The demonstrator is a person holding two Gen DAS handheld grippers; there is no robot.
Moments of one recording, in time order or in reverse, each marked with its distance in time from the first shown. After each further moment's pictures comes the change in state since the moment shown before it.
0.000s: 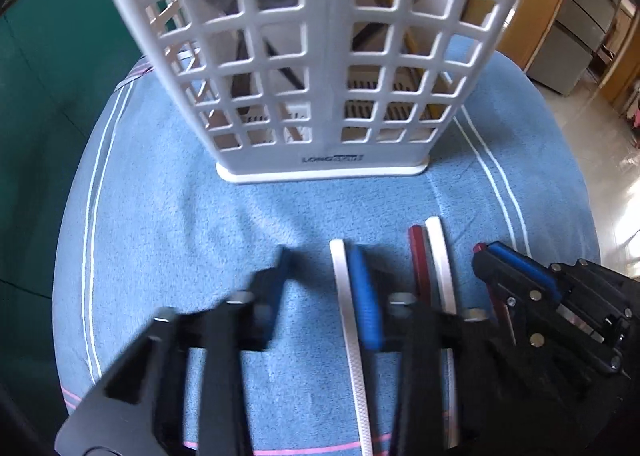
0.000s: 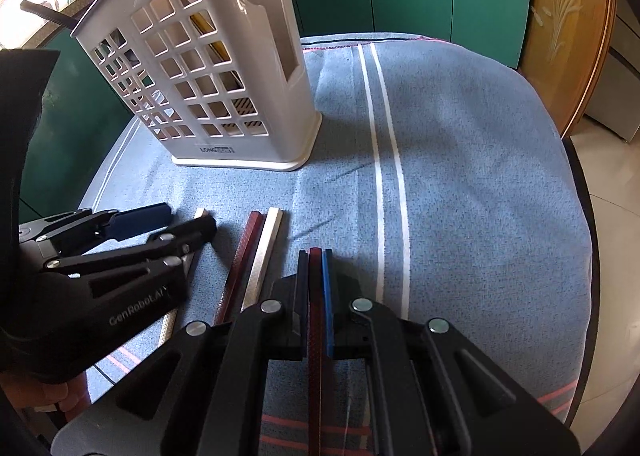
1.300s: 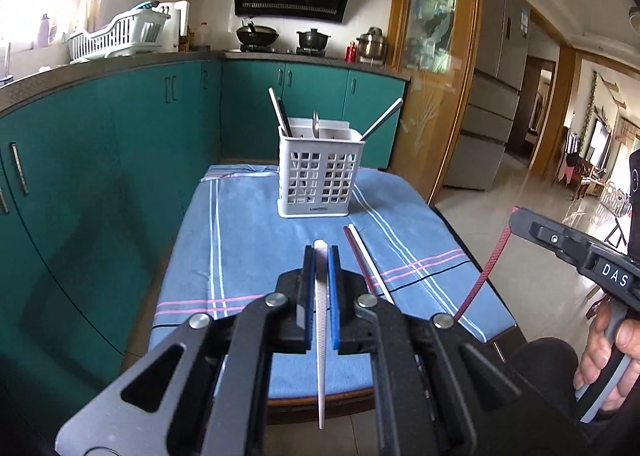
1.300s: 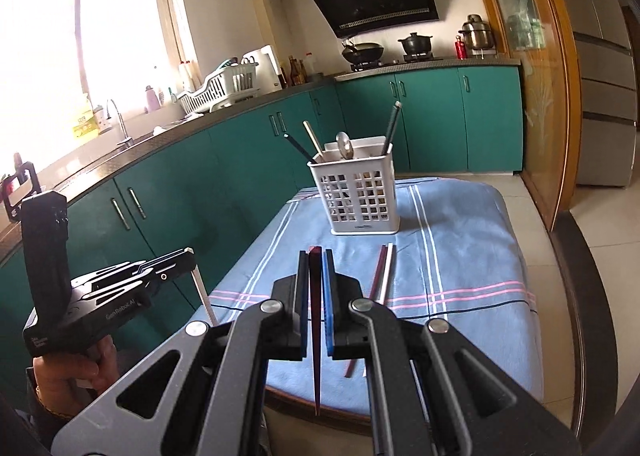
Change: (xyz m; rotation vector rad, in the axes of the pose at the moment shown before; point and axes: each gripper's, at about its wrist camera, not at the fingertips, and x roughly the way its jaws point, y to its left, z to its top) left arm -0.271 0.083 -0.214 0.014 -0.599 -0.192; right arm -0.281 0.103 -0.156 -0.037 -0.525 0.143
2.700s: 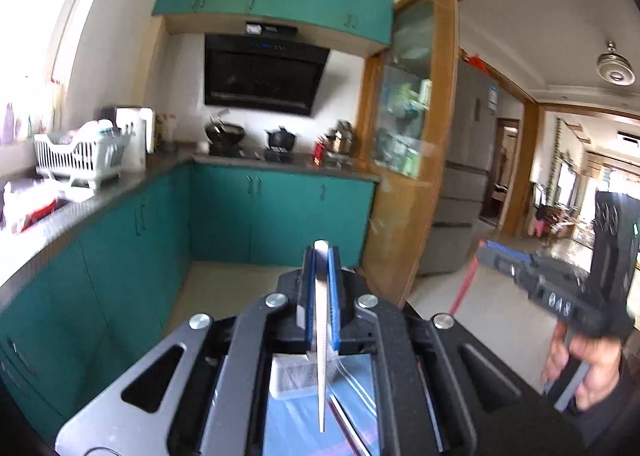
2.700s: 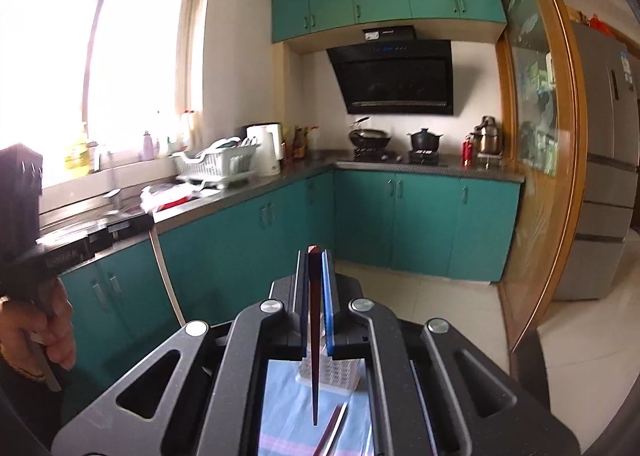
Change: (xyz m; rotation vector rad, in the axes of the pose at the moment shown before) left arm -0.026 0.019 0.283 0.039 -0.270 -0.114; right arm -0.007 0.025 0.245 -0.204 -0.196 -0.085
